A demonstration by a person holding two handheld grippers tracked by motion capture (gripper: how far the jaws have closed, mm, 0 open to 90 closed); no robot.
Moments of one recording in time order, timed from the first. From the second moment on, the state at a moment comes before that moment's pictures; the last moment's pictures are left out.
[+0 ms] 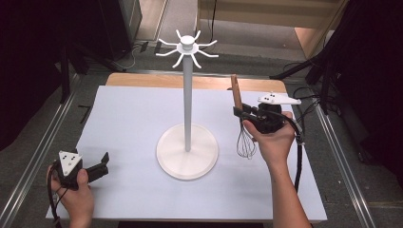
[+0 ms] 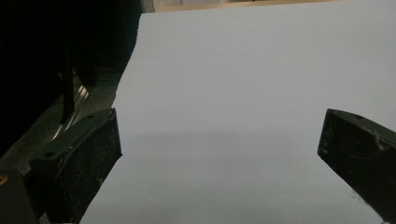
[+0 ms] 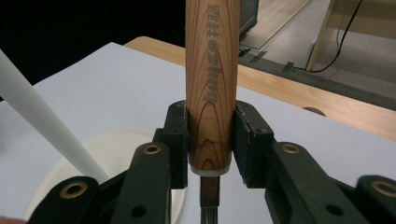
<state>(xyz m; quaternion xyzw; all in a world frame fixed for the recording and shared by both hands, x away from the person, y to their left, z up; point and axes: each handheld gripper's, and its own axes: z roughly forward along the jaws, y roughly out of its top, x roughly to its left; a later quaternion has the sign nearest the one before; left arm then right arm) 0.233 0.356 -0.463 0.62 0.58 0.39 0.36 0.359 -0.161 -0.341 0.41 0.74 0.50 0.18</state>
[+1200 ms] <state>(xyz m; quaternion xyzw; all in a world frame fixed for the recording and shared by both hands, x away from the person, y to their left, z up) 0.233 0.355 -0.463 0.62 0.57 0.40 0.36 0.323 -0.147 -0.307 0.35 0.69 0.60 0.19</state>
